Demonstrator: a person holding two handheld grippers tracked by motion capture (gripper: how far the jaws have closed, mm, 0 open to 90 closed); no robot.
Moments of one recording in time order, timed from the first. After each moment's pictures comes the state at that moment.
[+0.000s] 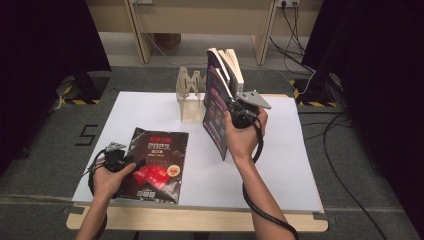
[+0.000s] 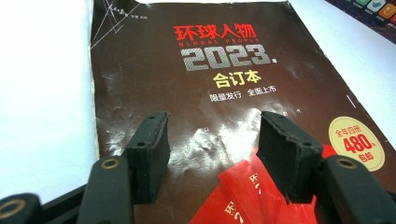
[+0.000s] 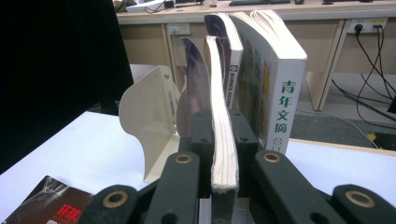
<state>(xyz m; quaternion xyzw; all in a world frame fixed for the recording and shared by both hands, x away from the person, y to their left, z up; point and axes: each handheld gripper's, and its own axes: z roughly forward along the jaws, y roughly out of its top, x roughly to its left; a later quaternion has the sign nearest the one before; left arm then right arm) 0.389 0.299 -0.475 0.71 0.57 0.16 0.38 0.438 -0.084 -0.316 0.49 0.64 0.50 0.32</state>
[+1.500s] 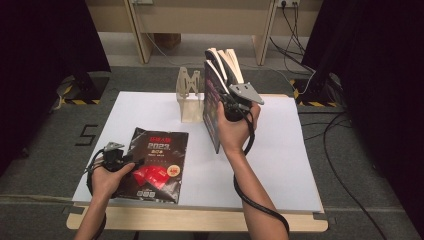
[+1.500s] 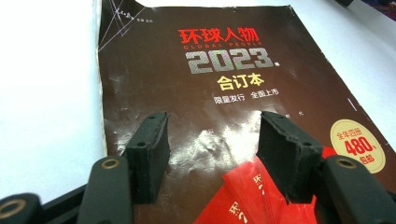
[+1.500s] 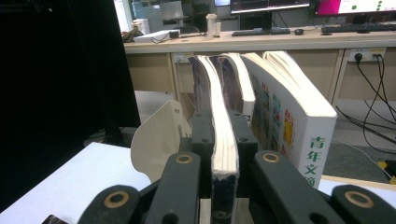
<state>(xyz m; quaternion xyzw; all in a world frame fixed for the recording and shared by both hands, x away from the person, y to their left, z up) 0.388 0.302 -0.473 0.71 0.57 0.16 0.38 0.450 -0.065 -0.304 0.47 0.61 0.54 0.34</state>
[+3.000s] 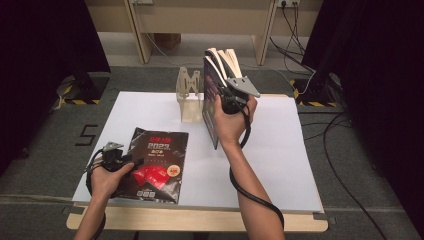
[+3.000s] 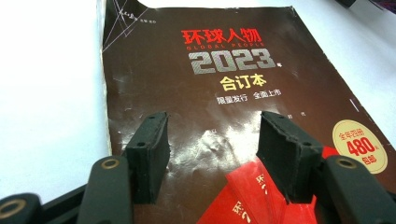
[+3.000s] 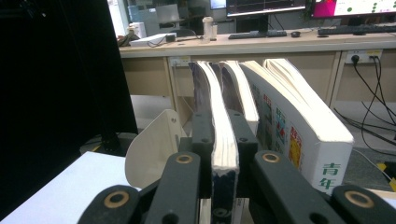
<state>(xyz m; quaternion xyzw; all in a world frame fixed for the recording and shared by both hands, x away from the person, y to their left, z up) 0.388 0.304 -0.474 0.71 0.57 0.16 0.38 0.469 -0.057 -0.301 0.48 0.60 0.54 0.35</state>
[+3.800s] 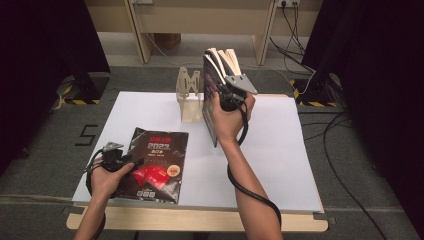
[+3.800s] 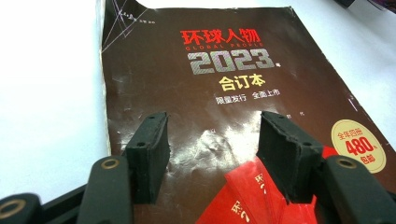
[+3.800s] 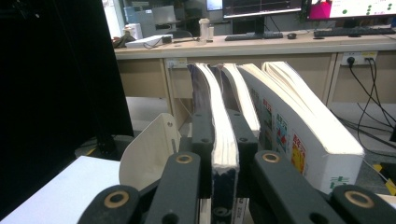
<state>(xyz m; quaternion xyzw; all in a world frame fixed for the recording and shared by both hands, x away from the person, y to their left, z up) 0.387 0.303 -0.473 0.71 0.57 0.16 0.38 0.479 -0.052 -0.302 0.48 0.60 0.54 0.36</state>
